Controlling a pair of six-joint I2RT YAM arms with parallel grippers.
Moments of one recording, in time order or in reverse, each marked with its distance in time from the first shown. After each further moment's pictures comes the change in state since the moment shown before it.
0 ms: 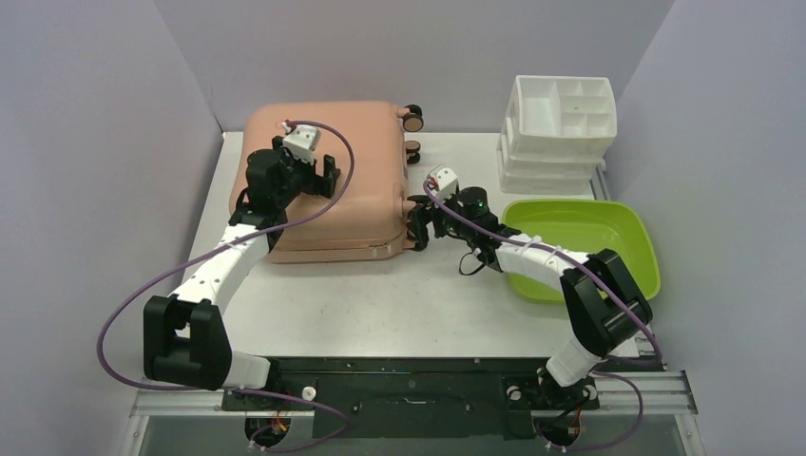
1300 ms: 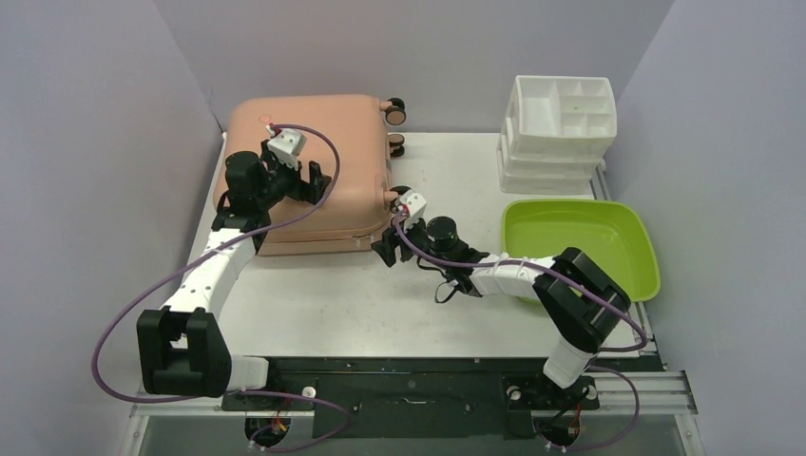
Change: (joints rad) left arm 0.113 -0.044 -0.009 -0.063 0.168 0.008; right arm 0.236 0.079 -0.057 0.280 0.074 0.130
